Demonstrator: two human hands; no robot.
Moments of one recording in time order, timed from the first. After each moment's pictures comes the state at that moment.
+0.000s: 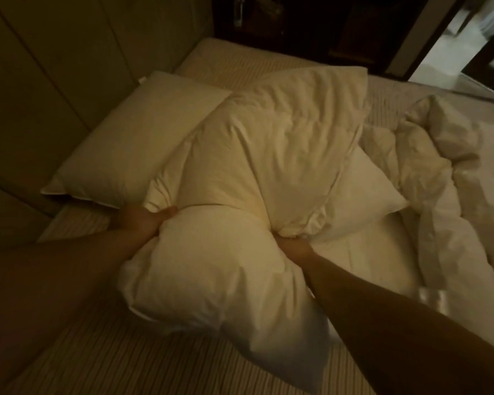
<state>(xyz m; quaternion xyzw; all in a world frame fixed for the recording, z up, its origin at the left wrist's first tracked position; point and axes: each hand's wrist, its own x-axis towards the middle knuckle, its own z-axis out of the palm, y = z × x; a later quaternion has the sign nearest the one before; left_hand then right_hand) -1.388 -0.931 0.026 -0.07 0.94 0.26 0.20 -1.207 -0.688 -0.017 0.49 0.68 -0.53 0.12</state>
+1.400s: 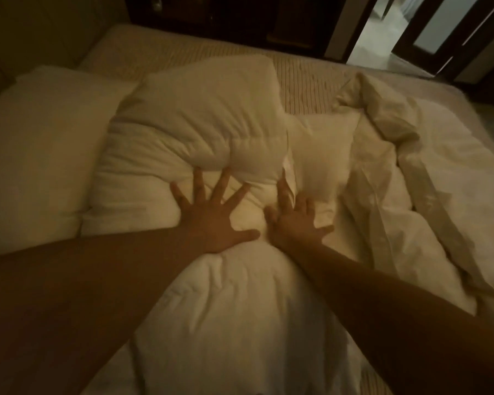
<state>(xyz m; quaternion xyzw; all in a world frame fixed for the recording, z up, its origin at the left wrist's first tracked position) -1.339 -0.653 -0.057 0.44 0.90 -0.02 0.06 -1.213 -0.530 -0.062 0.48 0.85 -0.22 0.07</state>
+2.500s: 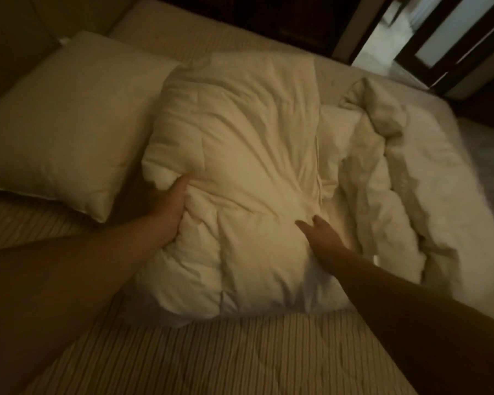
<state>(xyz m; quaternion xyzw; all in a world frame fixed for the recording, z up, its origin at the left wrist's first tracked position) -1.331 -0.823 0.000 -0.15 0.75 0.60 0.25 -1.109 -0.615 -0.020 0.58 0.74 -0.34 0.06</state>
